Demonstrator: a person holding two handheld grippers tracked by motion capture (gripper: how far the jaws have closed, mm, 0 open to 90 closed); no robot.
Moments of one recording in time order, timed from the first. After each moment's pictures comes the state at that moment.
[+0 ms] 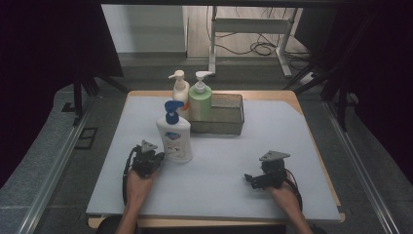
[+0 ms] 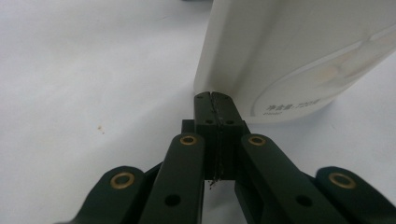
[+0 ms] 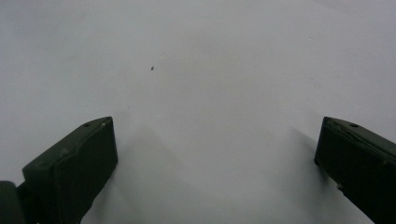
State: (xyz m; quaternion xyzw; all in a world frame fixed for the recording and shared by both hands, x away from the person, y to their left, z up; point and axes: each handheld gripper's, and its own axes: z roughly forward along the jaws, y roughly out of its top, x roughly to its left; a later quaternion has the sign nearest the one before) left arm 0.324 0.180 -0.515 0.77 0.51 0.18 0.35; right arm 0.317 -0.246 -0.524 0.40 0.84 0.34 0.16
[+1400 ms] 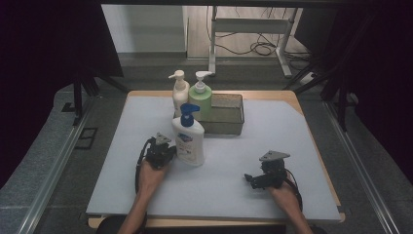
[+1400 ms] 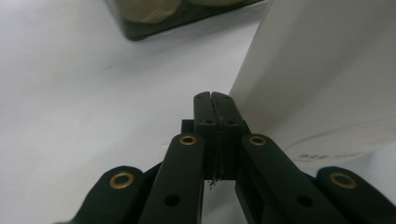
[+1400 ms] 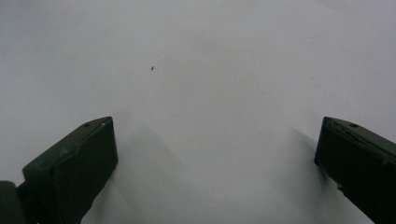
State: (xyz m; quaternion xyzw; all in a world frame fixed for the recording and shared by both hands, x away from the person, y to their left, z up) left arm 0.355 0.145 -0.517 0.79 0.46 0.17 0.37; right arm 0.317 -0.246 -0.524 0.40 0.84 0.34 0.16
